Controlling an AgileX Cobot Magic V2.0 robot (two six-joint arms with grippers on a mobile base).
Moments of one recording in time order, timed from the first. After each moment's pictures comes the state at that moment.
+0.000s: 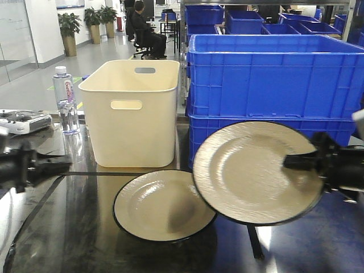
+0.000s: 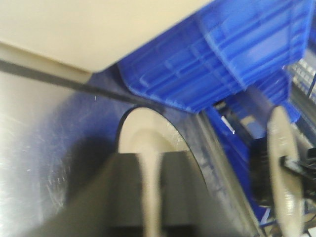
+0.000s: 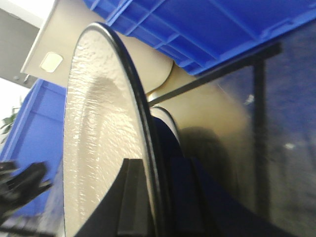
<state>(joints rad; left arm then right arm) 0.31 1.94 -1.45 -1.56 1.16 0.91 -0.14 1.60 -1.19 1.42 0.78 -0.69</state>
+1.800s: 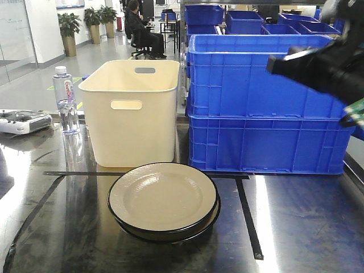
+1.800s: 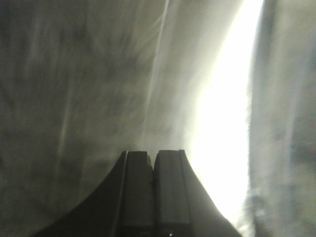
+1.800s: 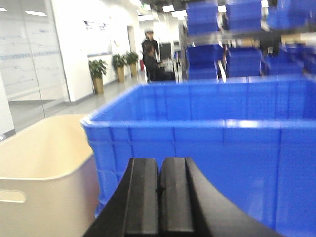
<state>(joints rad) 0.38 1.79 -1.45 -0.41 0.91 0.38 0.29 1.38 -1.41 1.75 -0.15 -1.69</state>
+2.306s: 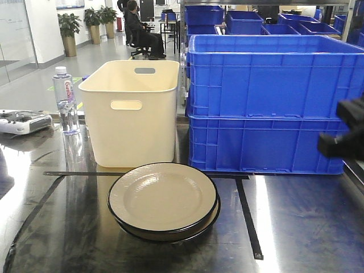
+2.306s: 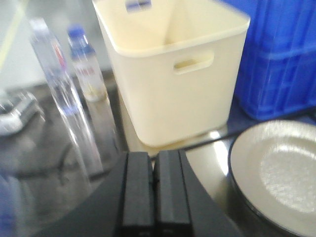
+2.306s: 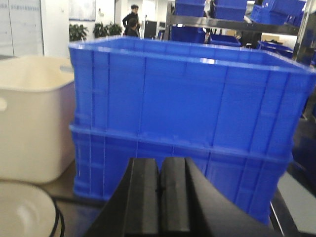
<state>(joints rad) 0.29 1.24 -1.41 -0.84 0.75 0.86 0.31 0.99 -0.92 1.76 -0.22 -1.83</state>
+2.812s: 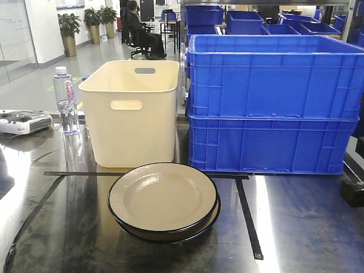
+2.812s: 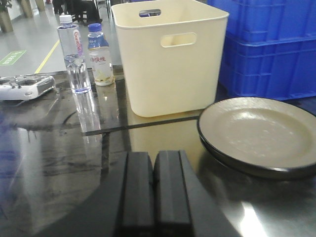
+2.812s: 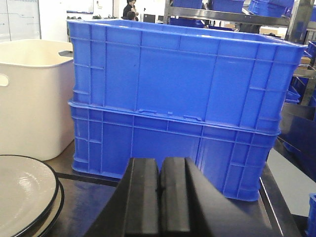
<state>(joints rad) 0.28 0.57 -0.71 -0.91 0.58 0.86 0.31 0.87 -0.79 1.76 -0.23 -1.83</state>
